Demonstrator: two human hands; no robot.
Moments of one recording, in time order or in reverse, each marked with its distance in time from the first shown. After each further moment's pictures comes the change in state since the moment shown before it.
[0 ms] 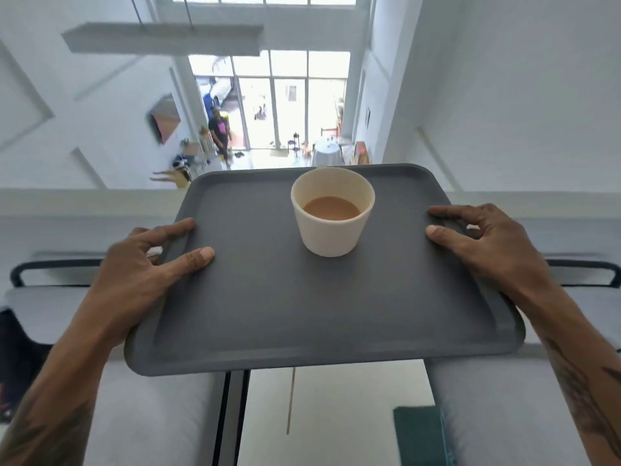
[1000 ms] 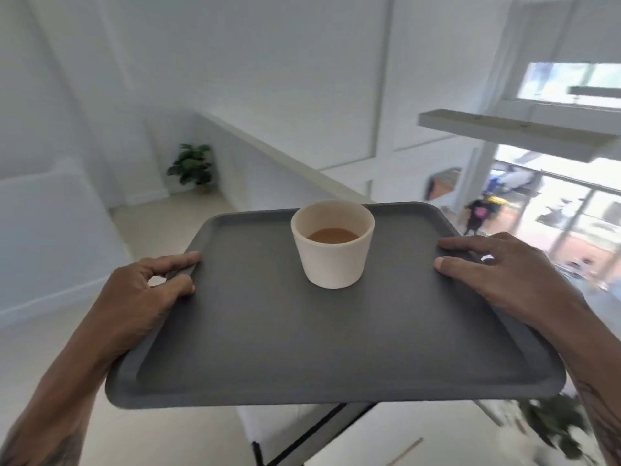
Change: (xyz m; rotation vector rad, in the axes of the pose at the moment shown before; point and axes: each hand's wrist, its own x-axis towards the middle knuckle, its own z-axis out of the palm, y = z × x) left_hand -0.349 0.044 -0.121 0.135 0.919 -0.411; right_hand -0.077 -0.190 0.066 0.082 -0.698 -0.665
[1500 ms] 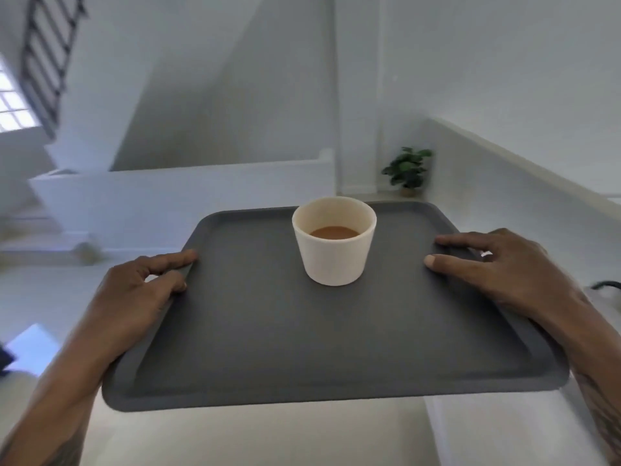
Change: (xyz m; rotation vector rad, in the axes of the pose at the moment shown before) left_hand -0.115 -0.147 -0.353 0.096 0.677 -0.334; right_hand -0.060 -0.316 0.288 0.111 -0.483 -0.566
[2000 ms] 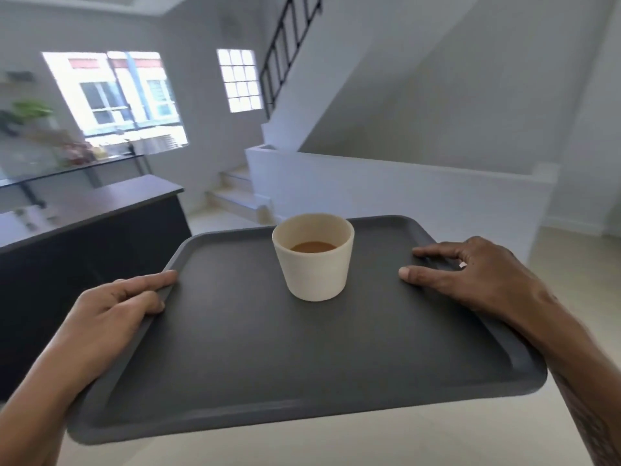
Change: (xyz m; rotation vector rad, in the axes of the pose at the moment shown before) left_hand 0.045 -0.134 -0.182 0.006 0.534 -0.349; right_hand 0.152 -0.212 0.263 0.141 -0.466 -0.478
